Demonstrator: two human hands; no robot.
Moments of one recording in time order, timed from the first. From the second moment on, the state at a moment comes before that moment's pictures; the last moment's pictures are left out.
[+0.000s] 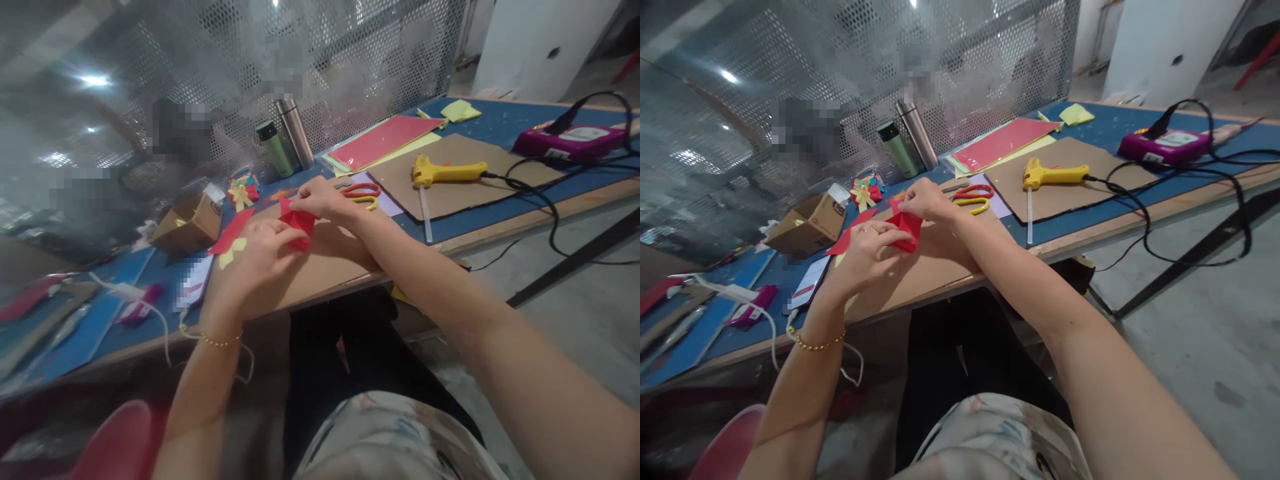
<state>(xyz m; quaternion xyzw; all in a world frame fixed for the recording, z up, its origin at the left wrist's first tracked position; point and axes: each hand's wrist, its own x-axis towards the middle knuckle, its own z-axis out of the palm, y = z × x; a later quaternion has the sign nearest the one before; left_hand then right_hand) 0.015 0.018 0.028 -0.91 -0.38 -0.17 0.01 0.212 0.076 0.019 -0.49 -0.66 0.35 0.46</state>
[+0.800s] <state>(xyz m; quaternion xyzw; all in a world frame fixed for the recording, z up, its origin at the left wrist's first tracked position) 0.023 0.029 0.023 -0.81 -0.44 -0.26 -0.29 0.212 0.081 0.014 -0.46 -0.65 0.38 0.47</state>
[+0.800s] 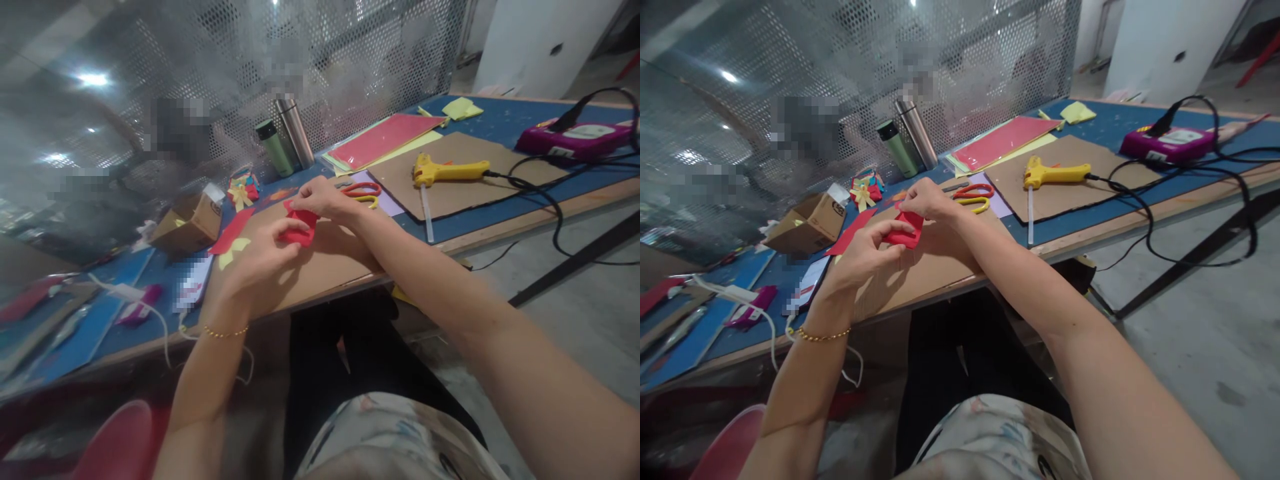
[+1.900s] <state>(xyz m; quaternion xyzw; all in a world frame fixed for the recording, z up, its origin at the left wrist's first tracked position) 0.038 0.024 0.026 -0.80 -0.45 -0.29 -0.26 0.213 0.079 0.018 -0.47 -0.67 0.37 0.44</state>
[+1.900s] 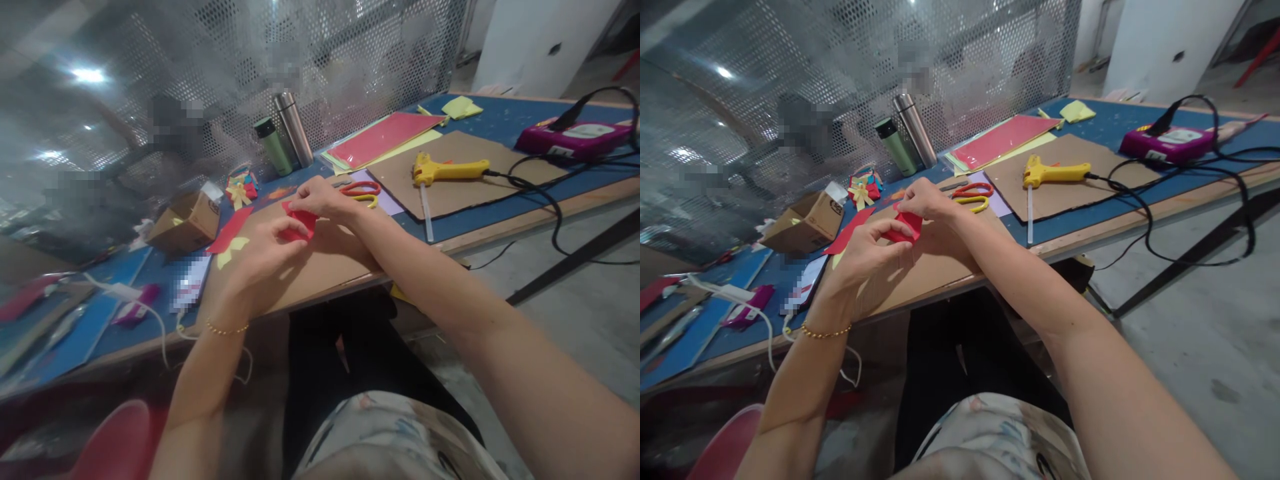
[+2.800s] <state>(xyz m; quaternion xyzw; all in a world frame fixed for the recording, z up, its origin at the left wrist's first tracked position) 0.007 0.086 0.069 -0.84 -0.43 -0.11 -0.31 0.215 0.079 0.012 -0.25 -0.79 0.39 0.41</state>
